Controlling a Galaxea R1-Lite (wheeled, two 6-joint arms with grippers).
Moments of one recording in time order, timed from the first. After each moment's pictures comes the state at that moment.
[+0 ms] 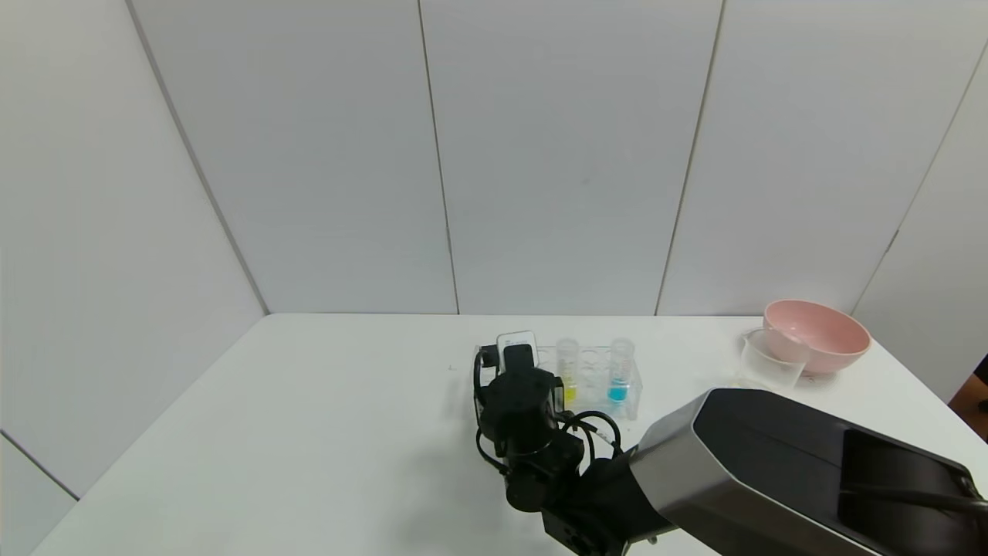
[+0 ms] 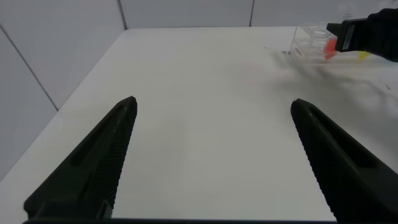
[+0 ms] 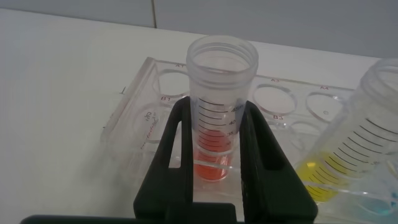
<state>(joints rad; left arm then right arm) 0.00 0.00 0.00 0.00 0.00 0.00 0.87 2.50 -1.38 -0.96 -0.72 0.09</state>
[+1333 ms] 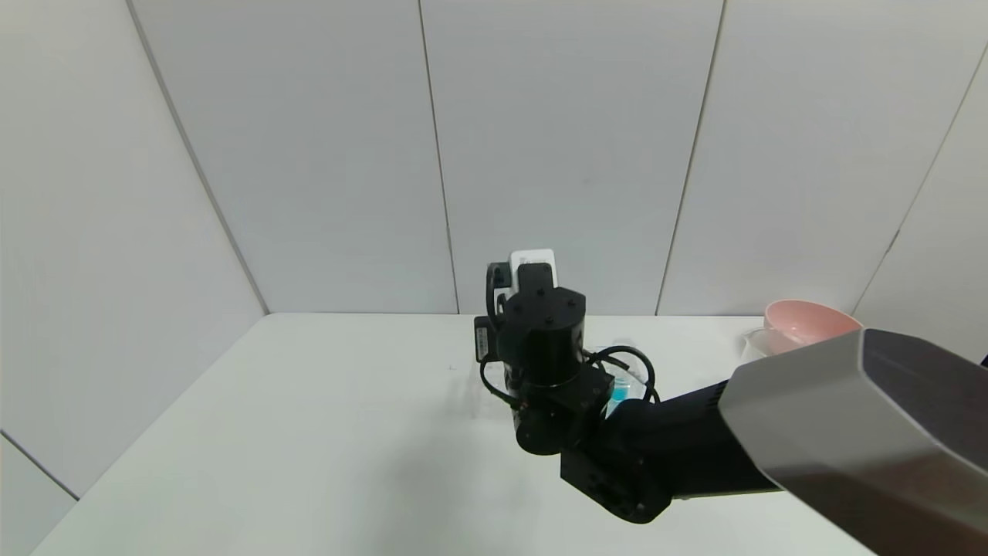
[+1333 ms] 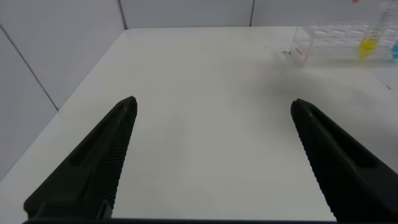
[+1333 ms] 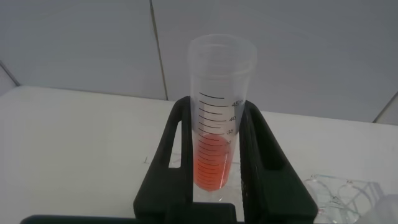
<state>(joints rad) 0.00 0.00 0.00 0.00 0.00 0.00 0.86 2.29 -1.43 -0.87 -0.71 0.06</state>
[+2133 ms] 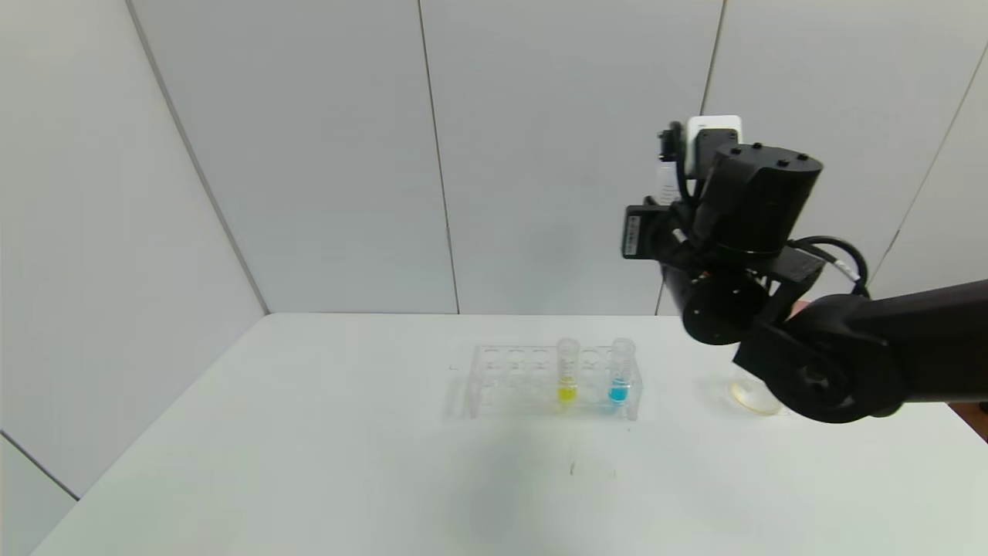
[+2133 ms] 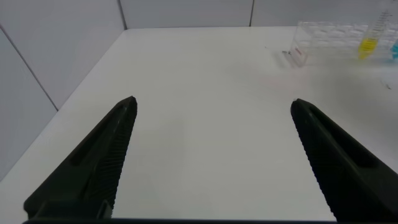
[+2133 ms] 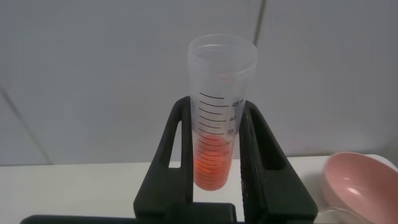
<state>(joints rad) 0.00 0.00 0.00 0.00 0.00 0.00 0.58 1.95 -1.25 -0.79 -0.72 -0.08</state>
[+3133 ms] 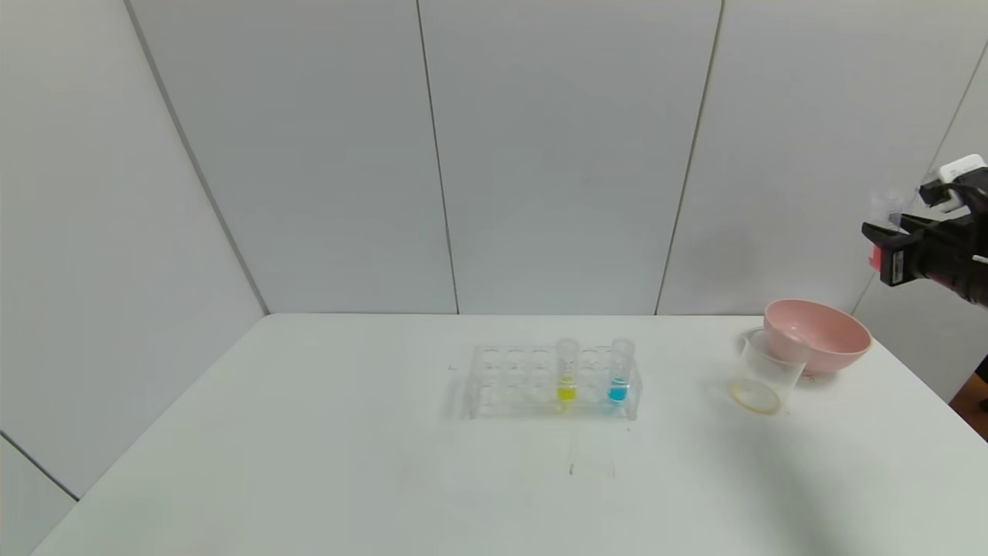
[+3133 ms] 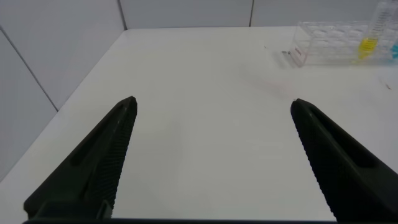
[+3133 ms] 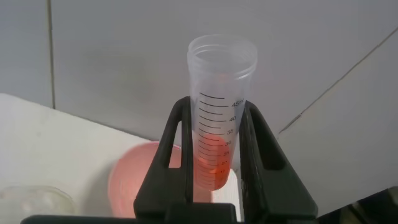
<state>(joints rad) 0.00 0.00 0.00 0.00 0.00 0.00 -0.26 1.86 -1.01 -0.85 0.24 -0.43</state>
